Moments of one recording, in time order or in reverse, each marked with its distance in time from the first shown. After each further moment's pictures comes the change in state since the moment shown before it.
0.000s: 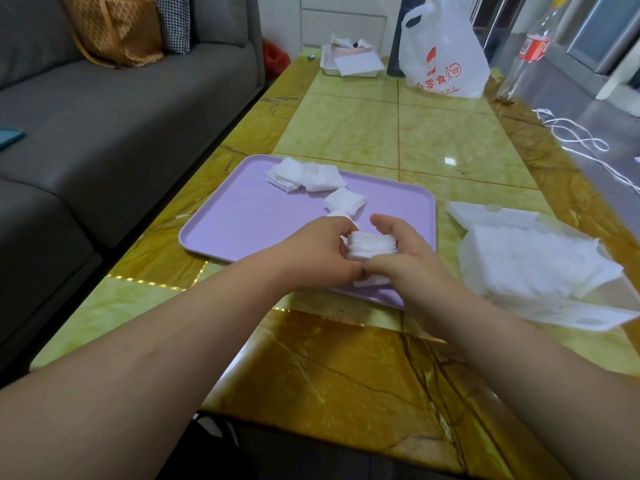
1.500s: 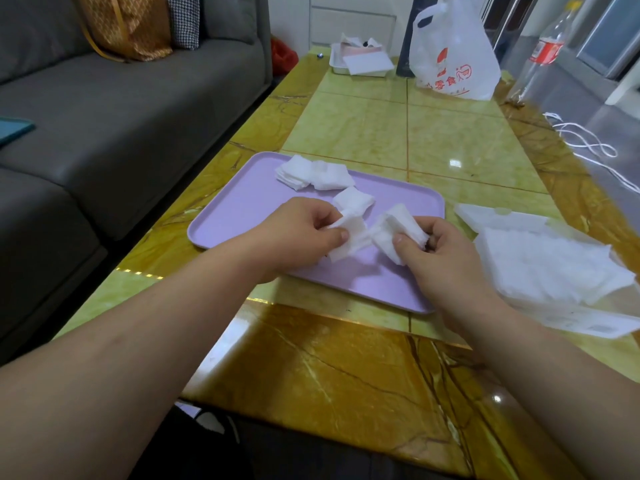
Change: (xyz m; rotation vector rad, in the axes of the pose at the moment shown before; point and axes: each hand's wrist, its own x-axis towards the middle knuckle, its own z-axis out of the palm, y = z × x) left_hand -0.015 -0.008 -0.030 -0.170 0.137 -0.085; right_hand 0.013 0.017 -0.020 -0.135 0.287 -0.160
